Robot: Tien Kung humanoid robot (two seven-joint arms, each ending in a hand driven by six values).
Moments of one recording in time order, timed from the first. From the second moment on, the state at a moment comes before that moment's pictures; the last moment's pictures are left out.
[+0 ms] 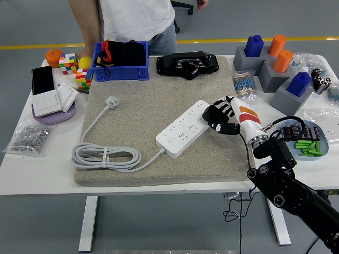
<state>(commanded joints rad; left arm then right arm) -0.16 0.07 -1.30 -0.18 1.53 -0.13 0.34 0.51 0.00 0.90 0.80 -1.81 -0.48 0.09</state>
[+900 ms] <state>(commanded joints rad) -0.15 0.07 -1.30 -0.18 1.53 -0.13 0.34 0.53 0.00 0.85 0.79 -1.79 -0.49 0.09</state>
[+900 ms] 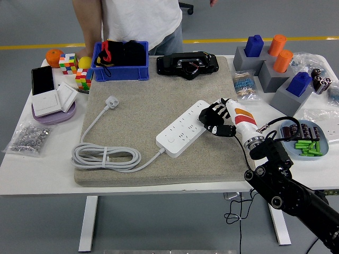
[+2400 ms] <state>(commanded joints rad) -0.15 0.07 -1.32 -0.18 1.55 -0.13 0.34 0.54 0.00 0.79 0.81 -1.70 -0.45 0.08</state>
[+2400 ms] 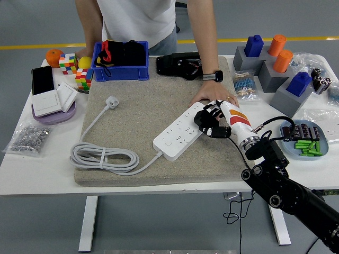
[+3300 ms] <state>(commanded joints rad) -0.15 0.07 -1.32 -0.18 1.54 -0.13 0.34 0.48 0.00 0.83 1.02 -1.70 -0.41 0.08</state>
